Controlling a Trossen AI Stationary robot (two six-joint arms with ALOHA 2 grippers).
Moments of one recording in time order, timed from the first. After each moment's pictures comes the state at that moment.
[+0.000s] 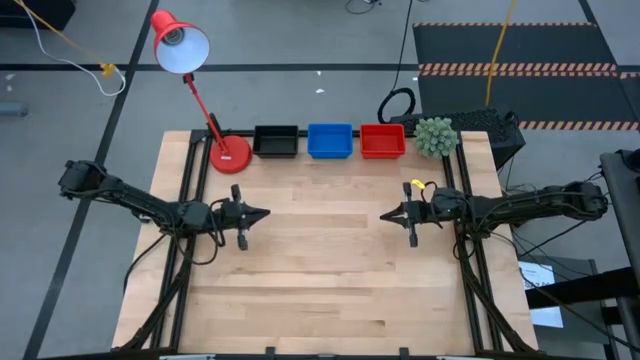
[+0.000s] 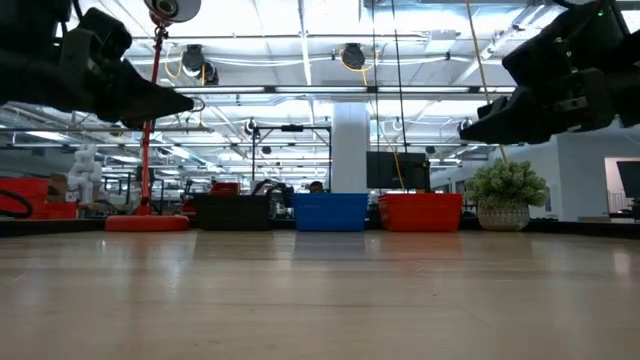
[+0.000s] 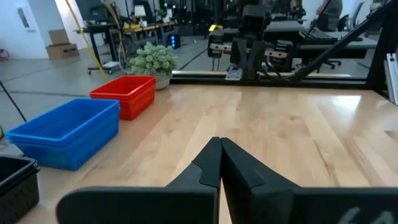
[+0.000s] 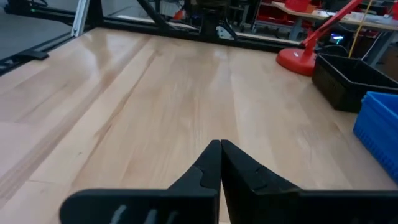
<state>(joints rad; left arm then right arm) -0.24 0.87 0.05 0.76 -0.43 0.00 -0.08 0.78 0.07 0.45 -0.10 -0.15</state>
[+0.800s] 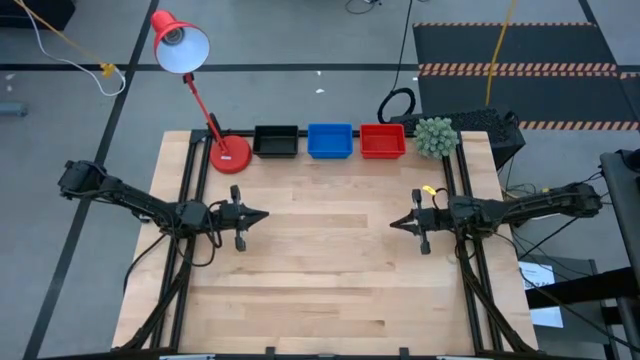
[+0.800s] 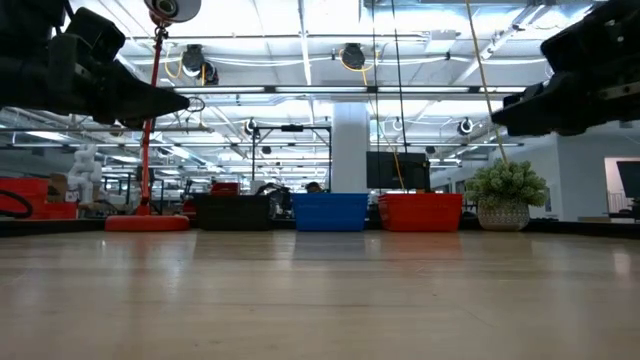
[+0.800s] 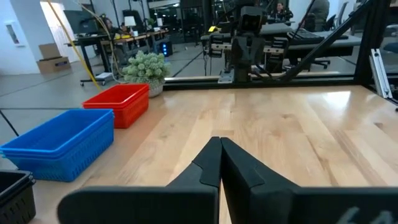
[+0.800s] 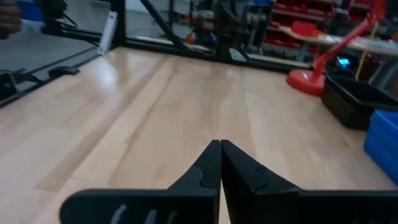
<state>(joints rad) -0.23 0.86 0.01 0.82 -0.39 0.07 0.08 0.47 0.02 0.29 0.00 -0.13</state>
